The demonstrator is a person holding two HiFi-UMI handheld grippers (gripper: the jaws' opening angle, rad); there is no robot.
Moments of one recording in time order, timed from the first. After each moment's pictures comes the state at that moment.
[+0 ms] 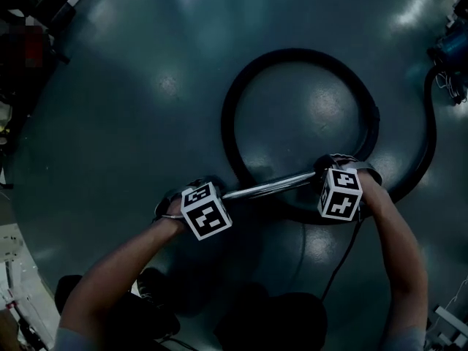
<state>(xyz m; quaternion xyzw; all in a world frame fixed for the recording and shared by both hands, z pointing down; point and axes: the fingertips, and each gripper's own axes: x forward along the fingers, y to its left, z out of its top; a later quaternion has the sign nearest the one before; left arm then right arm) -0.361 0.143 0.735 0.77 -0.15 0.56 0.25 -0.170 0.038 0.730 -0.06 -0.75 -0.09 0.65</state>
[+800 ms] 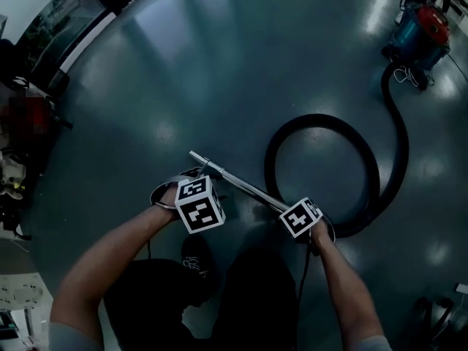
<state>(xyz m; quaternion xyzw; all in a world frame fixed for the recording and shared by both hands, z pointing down) -0.306 0.036 0.585 0.79 -0.12 0.60 0.05 -0.132 0.078 0.710 0.27 -0.73 0.28 0.57</state>
